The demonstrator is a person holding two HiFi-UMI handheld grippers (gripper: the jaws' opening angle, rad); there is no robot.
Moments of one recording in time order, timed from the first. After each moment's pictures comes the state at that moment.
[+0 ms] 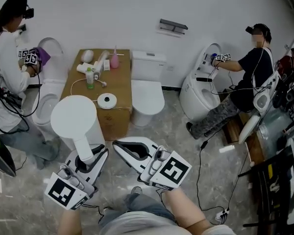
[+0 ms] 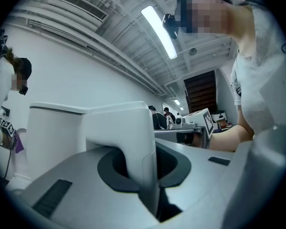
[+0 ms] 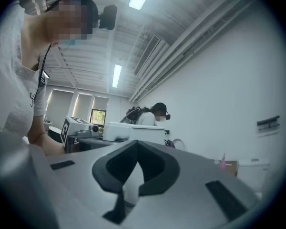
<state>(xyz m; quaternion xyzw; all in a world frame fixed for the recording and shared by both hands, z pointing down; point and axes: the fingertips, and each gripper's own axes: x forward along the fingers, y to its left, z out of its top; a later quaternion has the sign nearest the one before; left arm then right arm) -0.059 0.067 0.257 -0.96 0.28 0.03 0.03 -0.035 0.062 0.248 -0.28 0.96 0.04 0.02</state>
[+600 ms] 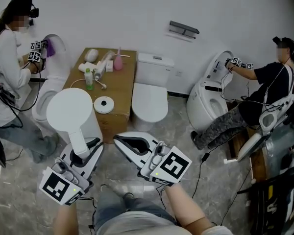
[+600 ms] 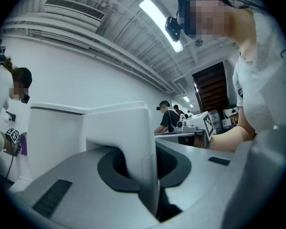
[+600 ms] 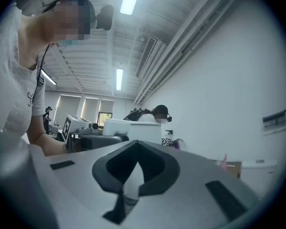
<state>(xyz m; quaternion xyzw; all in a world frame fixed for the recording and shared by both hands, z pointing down) 0.009 0.004 0.255 -0.94 0.33 0.04 0.05 0.045 -0.005 0.258 -0.23 0.97 0.04 0.03</state>
